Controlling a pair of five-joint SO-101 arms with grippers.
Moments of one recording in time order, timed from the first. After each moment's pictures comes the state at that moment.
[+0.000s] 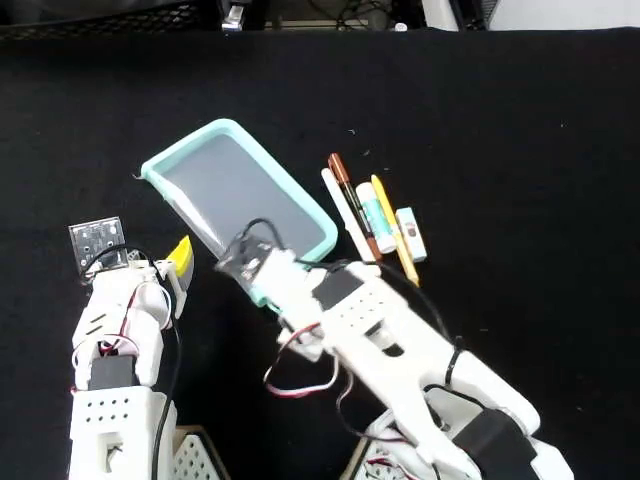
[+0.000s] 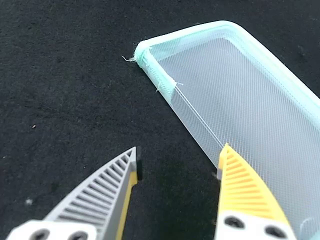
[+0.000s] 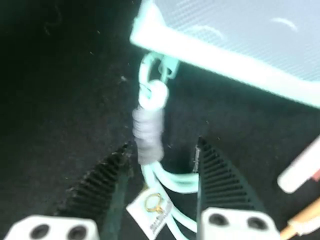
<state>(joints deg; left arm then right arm) -11.9 -80.0 94.0 26.4 5.9 -38.8 -23.1 55.6 57.0 23.5</state>
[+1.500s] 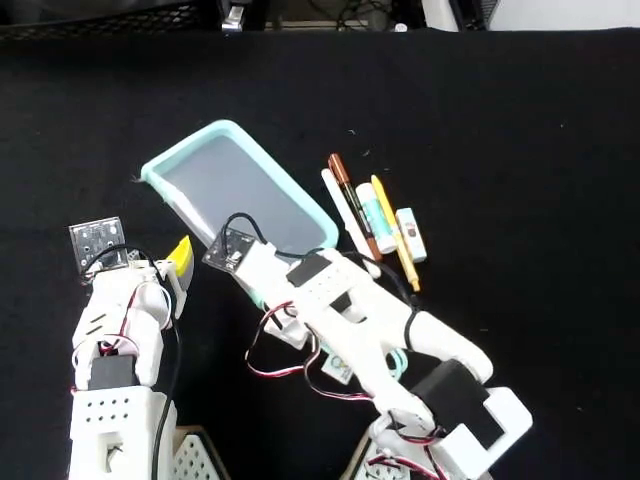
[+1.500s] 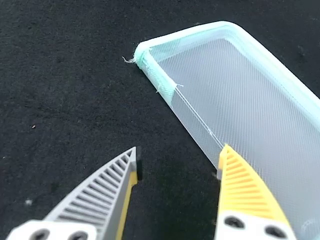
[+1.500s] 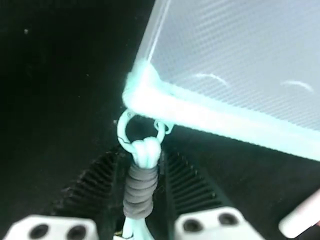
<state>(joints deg) -11.9 -80.0 94.0 26.4 5.9 -38.4 -5.1 47.9 50.9 23.4</state>
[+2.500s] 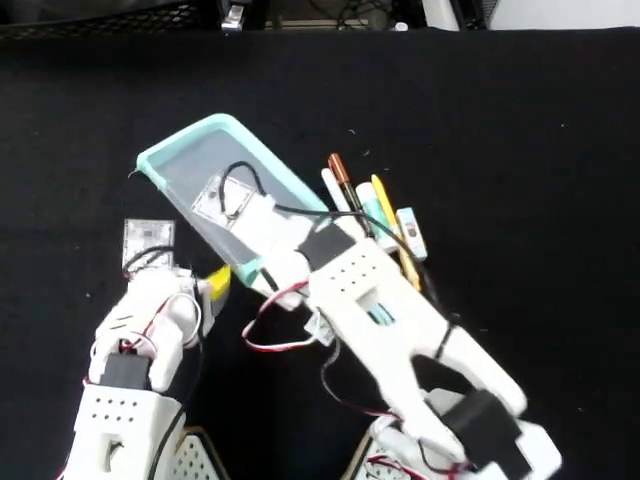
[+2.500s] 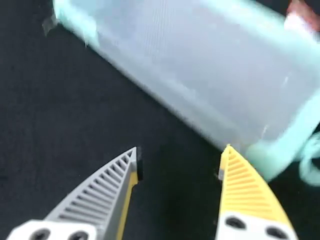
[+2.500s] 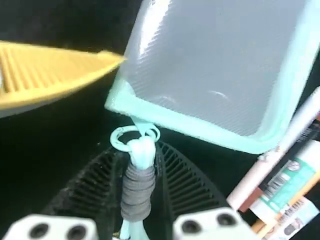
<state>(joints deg) -0.4 -79.9 91.5 39.6 2.1 -35.8 -17.5 35.6 59.6 23.7</state>
